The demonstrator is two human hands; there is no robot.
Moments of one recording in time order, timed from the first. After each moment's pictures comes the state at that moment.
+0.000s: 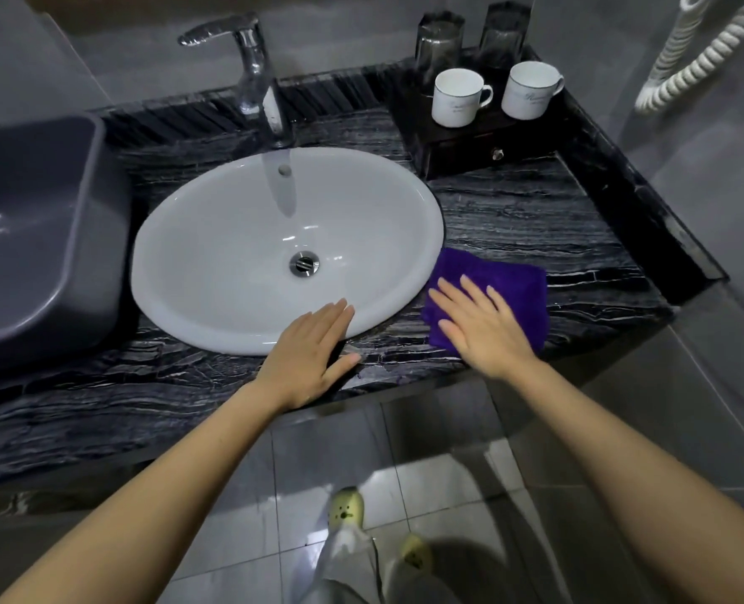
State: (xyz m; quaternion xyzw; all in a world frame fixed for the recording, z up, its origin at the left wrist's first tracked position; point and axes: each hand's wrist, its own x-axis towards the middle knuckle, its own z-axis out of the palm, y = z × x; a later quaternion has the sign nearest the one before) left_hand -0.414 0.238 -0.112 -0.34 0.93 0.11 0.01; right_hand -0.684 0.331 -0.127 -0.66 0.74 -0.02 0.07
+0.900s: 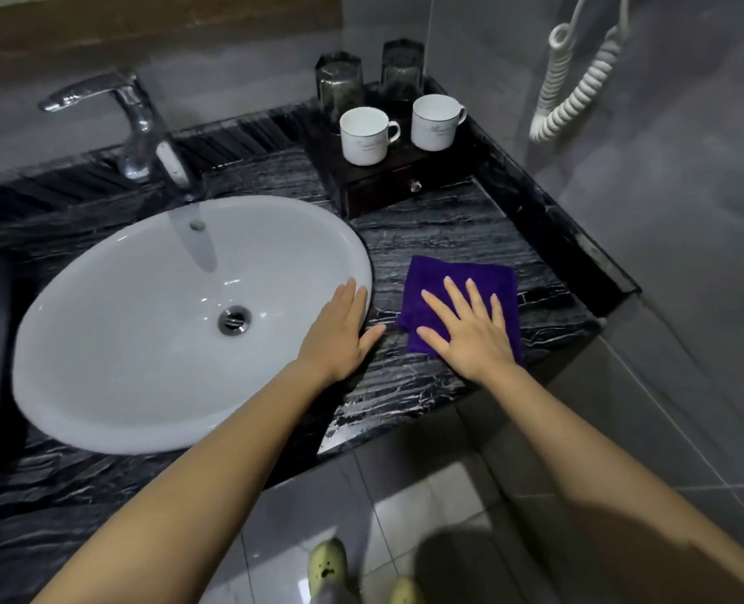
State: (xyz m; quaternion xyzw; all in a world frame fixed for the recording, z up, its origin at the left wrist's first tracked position) left_hand -0.576 0.199 -0.108 -0.34 0.92 0.20 0.00; right_hand -0.751 0.322 -0.121 -0.52 0.85 -0.02 0.12
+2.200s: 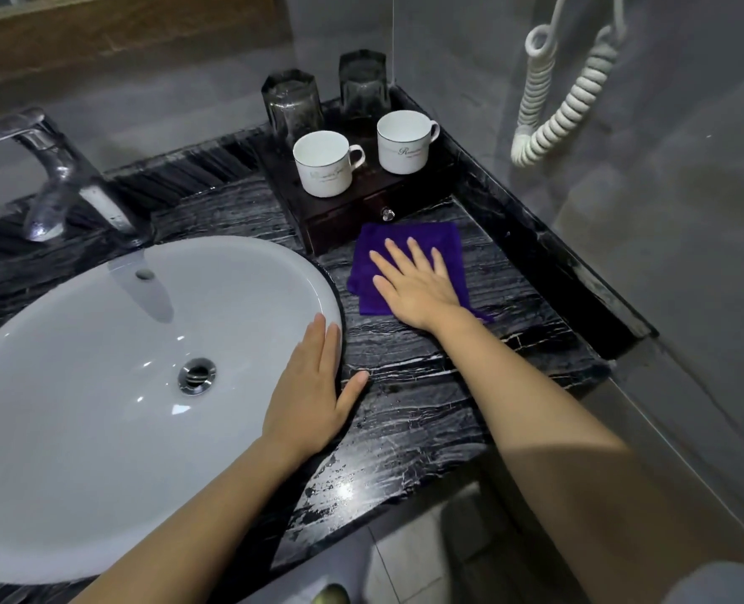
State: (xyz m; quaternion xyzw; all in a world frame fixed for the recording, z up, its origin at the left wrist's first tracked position) left_hand -0.597 0.190 -0.123 -0.34 0.93 0.15 -0.06; right_hand -0.820 0.188 -0.123 -0.55 0.82 -0.05 0.13
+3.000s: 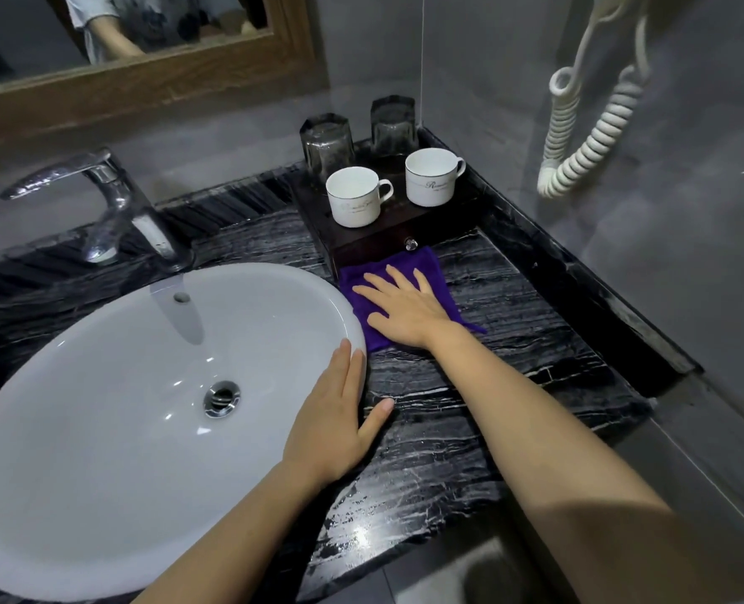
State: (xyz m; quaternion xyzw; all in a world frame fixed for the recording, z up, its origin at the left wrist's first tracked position) left_hand -0.597 0.191 -0.119 -0.35 0.91 0.19 -0.07; right_hand -0.802 0.153 -0.117 -0.64 0.75 -0.07 0.14
